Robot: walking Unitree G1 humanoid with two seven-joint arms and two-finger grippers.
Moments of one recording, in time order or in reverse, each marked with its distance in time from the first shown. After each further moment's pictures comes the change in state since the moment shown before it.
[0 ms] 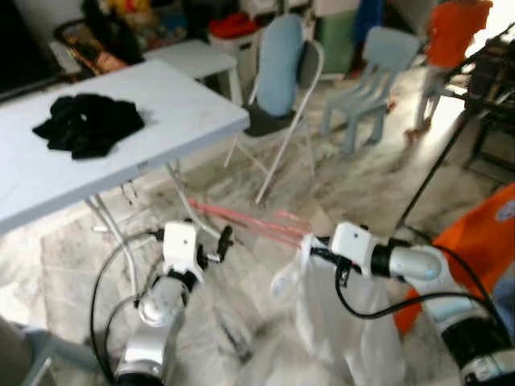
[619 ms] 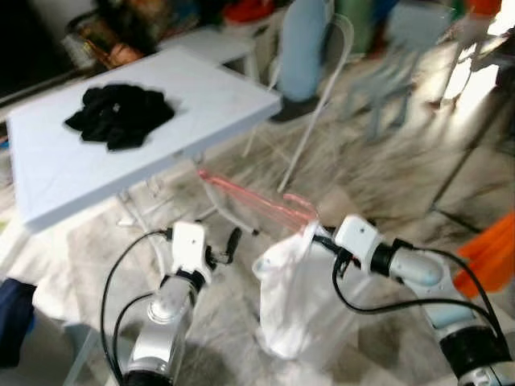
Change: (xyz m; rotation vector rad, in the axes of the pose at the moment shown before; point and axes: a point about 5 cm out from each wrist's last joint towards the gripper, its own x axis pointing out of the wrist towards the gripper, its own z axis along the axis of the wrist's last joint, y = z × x) left arm 0.008 -0.010 0.002 -0.026 0.016 -0.047; right arm 0.000 -0.002 0.004 0.074 -0.065 -0.226
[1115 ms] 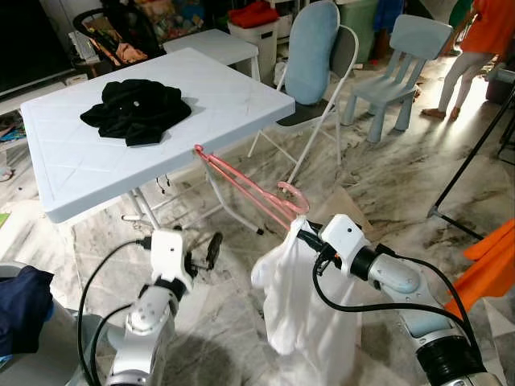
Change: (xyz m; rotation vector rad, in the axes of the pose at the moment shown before) left arm -0.023 0.023 -0.007 -0.009 0.000 0.062; right arm 0.016 0.023 0.008 0.095 -0.064 -0.035
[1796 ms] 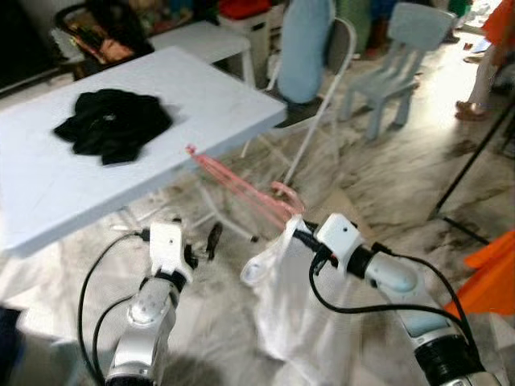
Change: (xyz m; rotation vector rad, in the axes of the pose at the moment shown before) left arm 0.008 -0.013 0.006 -0.034 -0.033 -0.018; right arm -0.002 -0.001 0.002 -0.027 0.009 0.011
